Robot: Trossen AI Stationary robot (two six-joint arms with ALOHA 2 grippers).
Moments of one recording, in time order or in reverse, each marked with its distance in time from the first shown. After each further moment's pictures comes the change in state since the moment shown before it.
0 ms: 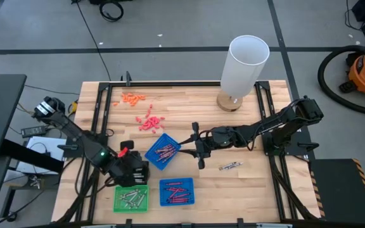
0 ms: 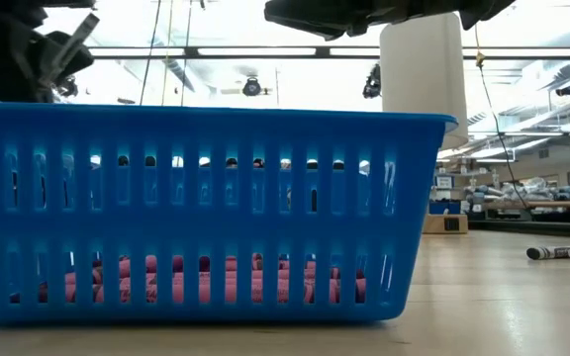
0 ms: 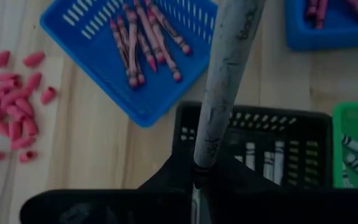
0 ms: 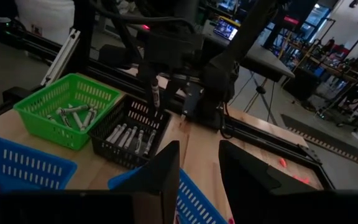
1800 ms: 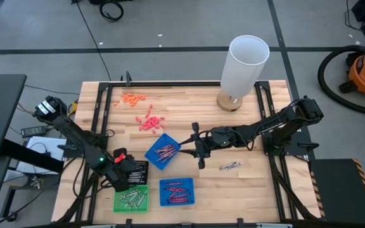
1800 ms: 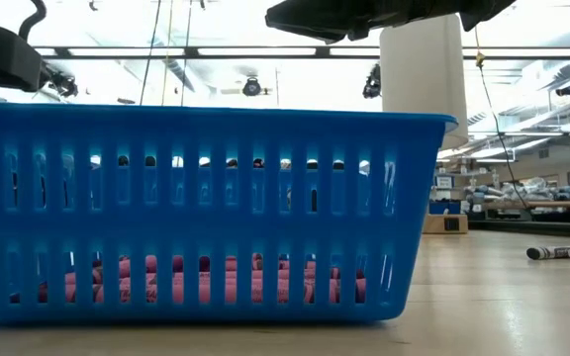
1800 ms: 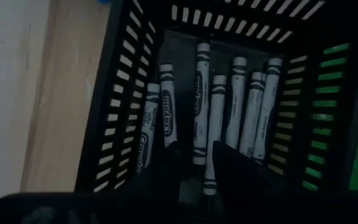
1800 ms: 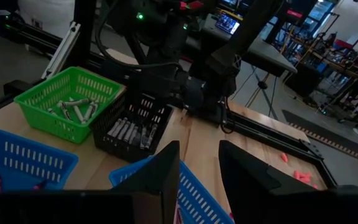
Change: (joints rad) left arm -0.098 0.001 -0.241 0.191 0.187 -0.265; right arm -0.002 0.000 -0.001 -0.022 0.000 0.002
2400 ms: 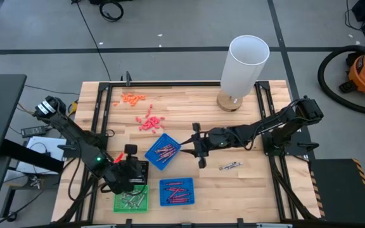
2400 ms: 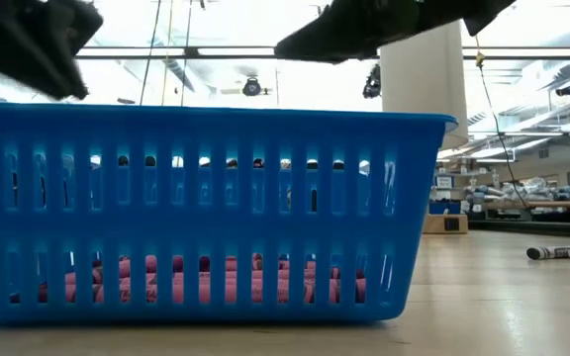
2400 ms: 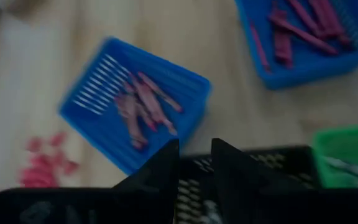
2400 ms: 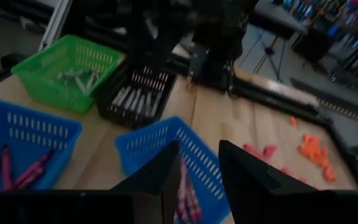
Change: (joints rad) left arm 0.000 -0.001 0.198 0.001 -0.381 0.478; right arm -0.006 0.000 0.000 -0.111 0.027 0.066
